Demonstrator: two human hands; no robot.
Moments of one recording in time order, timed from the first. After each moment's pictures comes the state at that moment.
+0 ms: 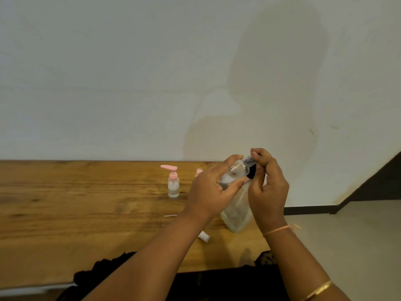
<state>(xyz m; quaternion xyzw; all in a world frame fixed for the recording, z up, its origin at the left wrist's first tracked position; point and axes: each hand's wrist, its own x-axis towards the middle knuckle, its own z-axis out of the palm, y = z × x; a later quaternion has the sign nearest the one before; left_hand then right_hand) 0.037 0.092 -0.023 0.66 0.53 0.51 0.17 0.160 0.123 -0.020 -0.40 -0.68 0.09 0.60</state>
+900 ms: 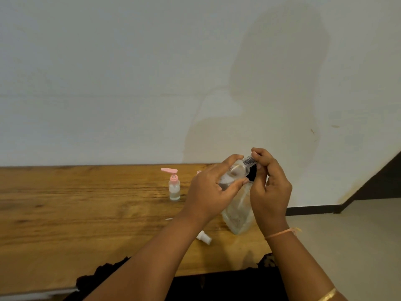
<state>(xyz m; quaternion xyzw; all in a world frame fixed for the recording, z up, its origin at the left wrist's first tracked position) 0.034 0.089 -0.017 0.67 0.53 0.50 0.16 0.158 0.117 -0.015 -0.38 -0.66 0.12 0.64</state>
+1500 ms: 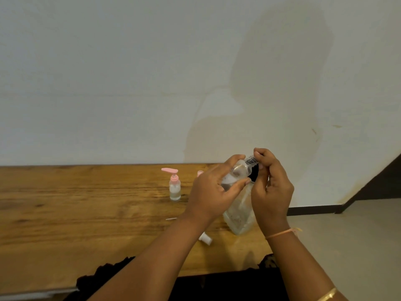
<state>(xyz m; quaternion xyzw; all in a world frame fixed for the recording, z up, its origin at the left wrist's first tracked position) 0.037 0.092 -0.021 0.66 0.52 0.51 0.17 0.158 0.122 -0.020 -0.37 -0.66 0.09 0.64</state>
